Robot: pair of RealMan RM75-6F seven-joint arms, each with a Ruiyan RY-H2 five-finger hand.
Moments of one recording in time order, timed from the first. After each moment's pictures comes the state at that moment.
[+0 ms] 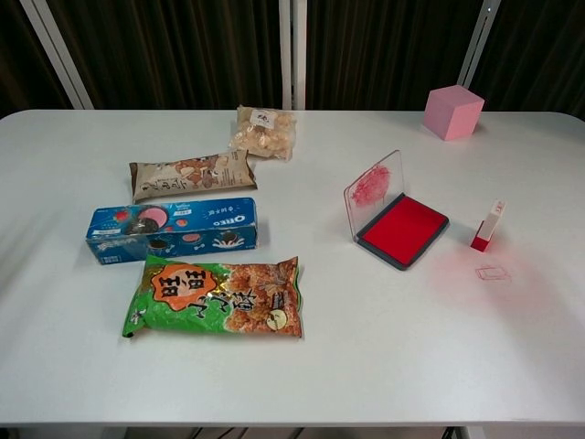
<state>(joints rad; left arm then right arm) -0.11 -1.17 -0.03 -1.52 1.52 1.47 -0.03 0.33 -1.15 0.07 -1.43 -1.58 1.17 -0.20</state>
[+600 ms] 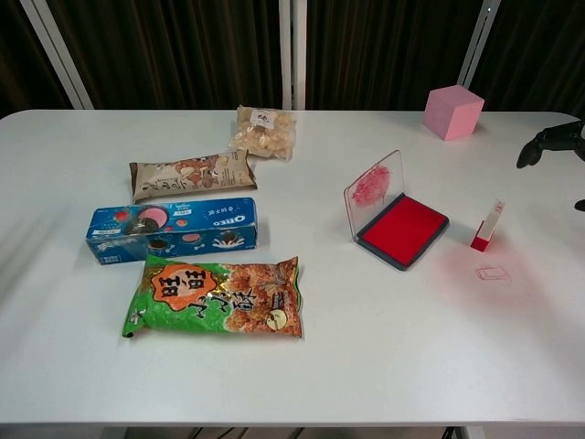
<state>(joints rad) -0.13 -1.18 -0.03 -1.54 1.50 1.44 0.02 0.53 -1.42 -0.06 -0.81 -1.89 1.27 0.24</state>
